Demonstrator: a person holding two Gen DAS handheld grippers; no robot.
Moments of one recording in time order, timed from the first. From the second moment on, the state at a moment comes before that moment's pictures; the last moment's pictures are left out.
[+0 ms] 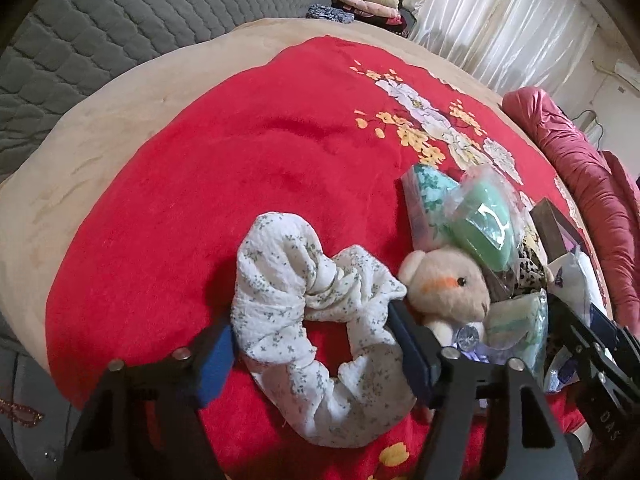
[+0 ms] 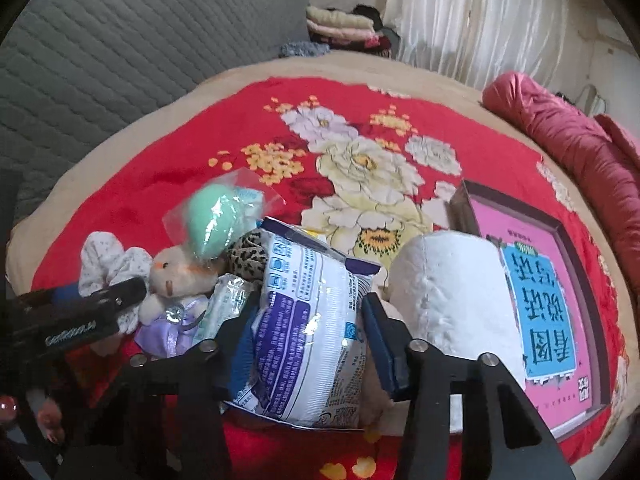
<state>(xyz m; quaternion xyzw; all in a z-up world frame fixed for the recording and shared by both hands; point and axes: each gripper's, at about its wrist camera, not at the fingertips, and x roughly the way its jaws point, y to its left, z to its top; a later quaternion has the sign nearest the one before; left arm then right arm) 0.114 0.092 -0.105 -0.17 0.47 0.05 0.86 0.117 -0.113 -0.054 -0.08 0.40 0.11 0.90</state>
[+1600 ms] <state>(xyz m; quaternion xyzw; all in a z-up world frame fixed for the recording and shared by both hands) 0.059 -0.048 0.016 -0.11 0.33 -0.12 0.93 0.050 -0.303 0.016 0.06 0.25 -0.02 0.97</state>
